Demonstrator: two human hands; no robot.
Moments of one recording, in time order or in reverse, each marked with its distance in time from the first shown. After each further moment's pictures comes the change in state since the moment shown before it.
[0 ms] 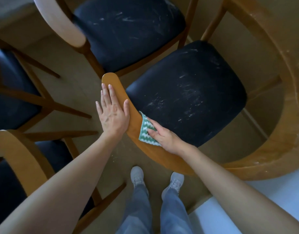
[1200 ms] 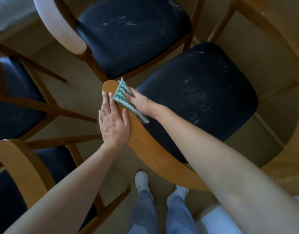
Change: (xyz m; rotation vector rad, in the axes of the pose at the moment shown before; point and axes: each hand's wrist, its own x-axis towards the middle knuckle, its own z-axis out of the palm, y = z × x) left_hand 0.002 -0.001 0.004 -0.080 0.082 0.021; right_hand 0.117 -0.084 -0.029 0.212 -0.040 -0.159
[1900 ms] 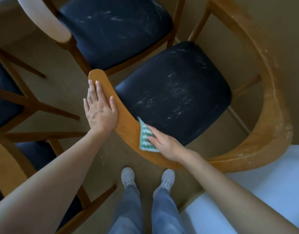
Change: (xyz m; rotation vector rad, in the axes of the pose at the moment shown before) left_hand -0.001 0.000 0.000 0.060 -0.031 -0.017; right_hand -0.170 0.070 0.013 -0.489 0.068 0.165
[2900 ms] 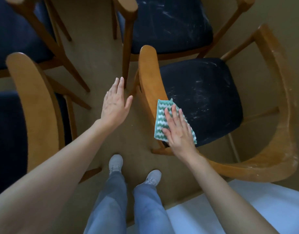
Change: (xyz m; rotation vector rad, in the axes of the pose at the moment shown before) left_hand -0.063 -0.078 -0.008 -0.309 -0.104 -0.020; right_hand -0.001 -0.003 0.054 -0.626 0.359 -0.169
